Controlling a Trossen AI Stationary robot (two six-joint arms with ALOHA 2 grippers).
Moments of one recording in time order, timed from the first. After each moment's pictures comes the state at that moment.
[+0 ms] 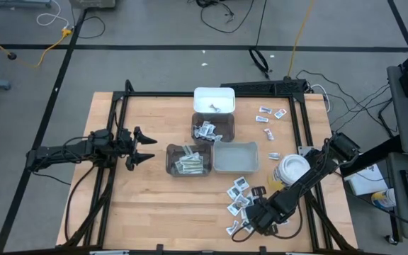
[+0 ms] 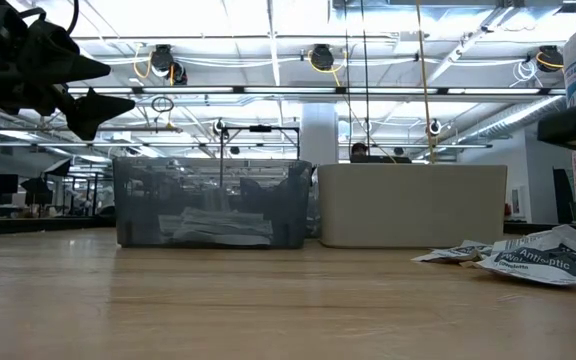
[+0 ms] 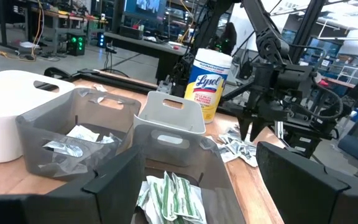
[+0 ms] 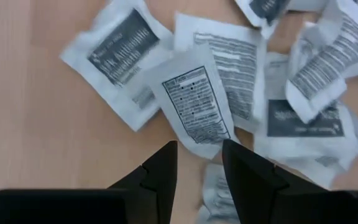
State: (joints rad) left arm 0.14 0.07 0.02 0.06 0.17 -0.25; right arm 0.74 1.75 1.03 -0.68 0.05 0.54
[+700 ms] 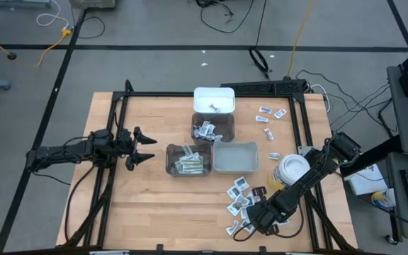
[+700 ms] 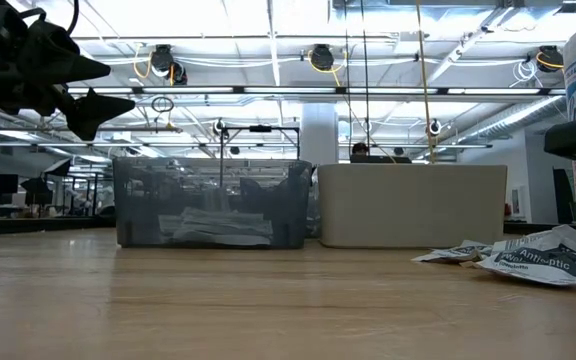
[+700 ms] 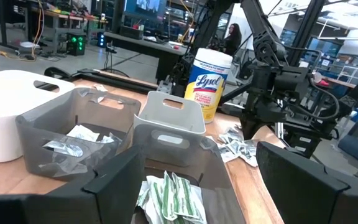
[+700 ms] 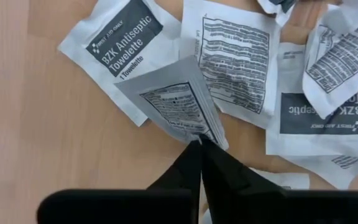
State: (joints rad) left arm 0.14 0.07 0.02 0.06 0.17 -0.25; right arm 0.74 1.77 0.97 -0.58 0.04 0.54
